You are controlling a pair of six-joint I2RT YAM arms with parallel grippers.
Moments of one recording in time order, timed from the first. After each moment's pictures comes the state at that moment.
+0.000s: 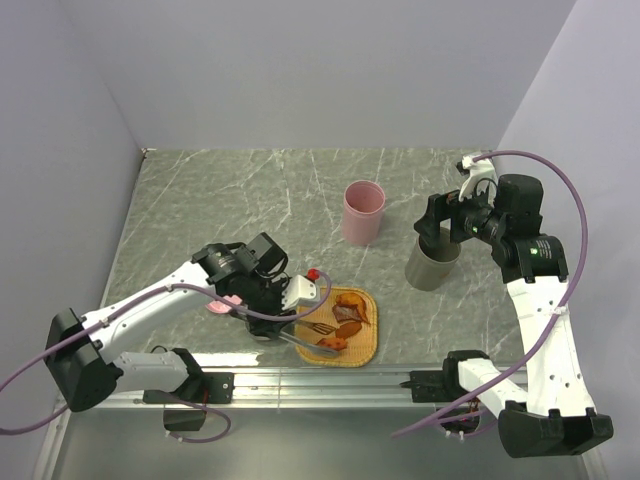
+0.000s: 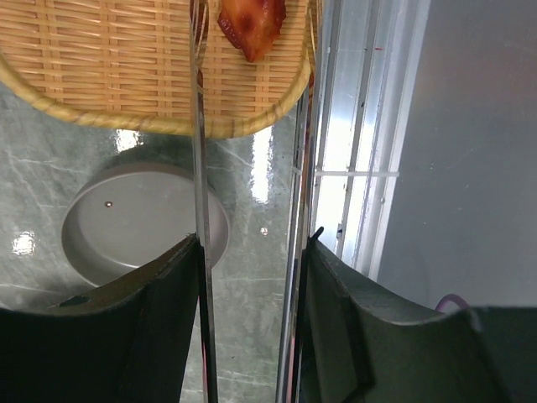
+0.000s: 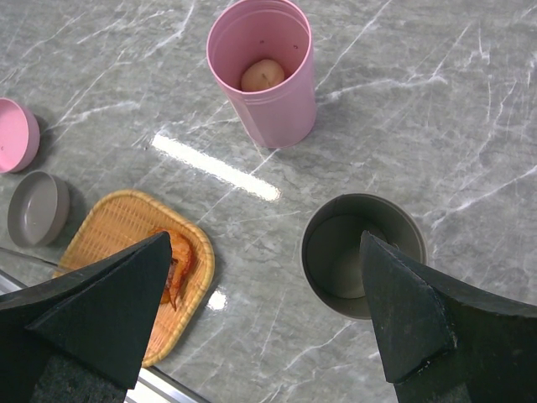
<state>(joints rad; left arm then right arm) -0.84 1.21 1.01 -1.03 0.47 0.53 0.02 0.98 1.24 -0.82 -0.44 -0.11</state>
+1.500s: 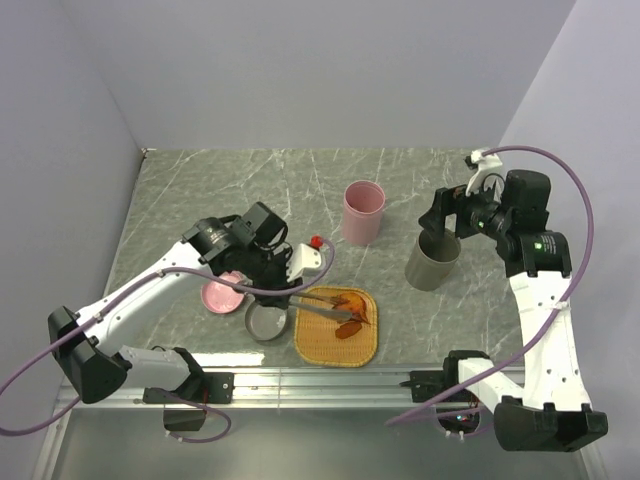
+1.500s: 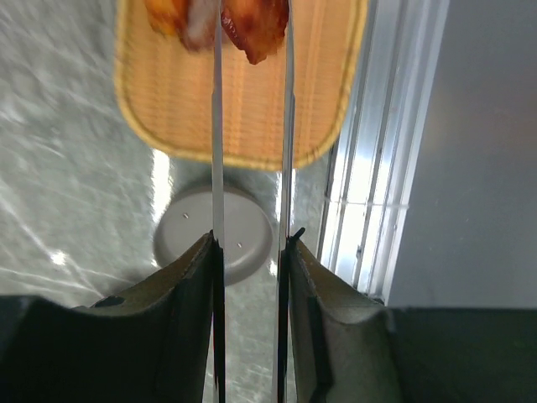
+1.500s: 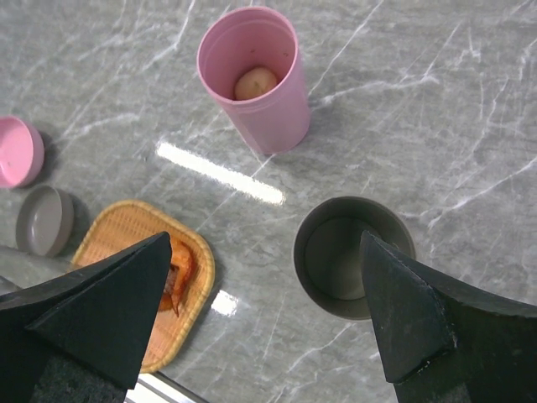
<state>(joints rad) -0.79 1.28 1.25 -1.10 0.46 0.53 -0.03 0.99 1.26 -0.83 -0.47 -0.10</state>
